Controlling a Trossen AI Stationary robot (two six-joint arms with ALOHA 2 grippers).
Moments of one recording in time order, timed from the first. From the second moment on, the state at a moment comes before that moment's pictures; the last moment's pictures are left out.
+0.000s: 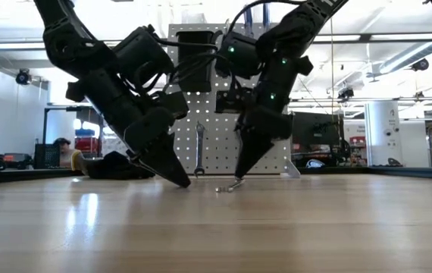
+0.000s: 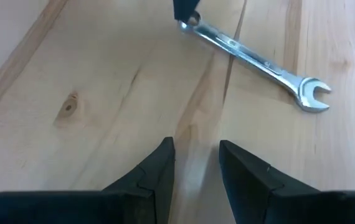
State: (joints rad) left arm -0.03 1.76 0.69 0.23 -0.12 -0.31; right arm -0.08 1.96 1.22 -0.41 -0.02 -0.16
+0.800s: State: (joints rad) left arm -0.03 1.73 0.69 0.33 -0.07 -0.25; right arm -0.09 1.96 1.17 -0.39 0.06 -0.04
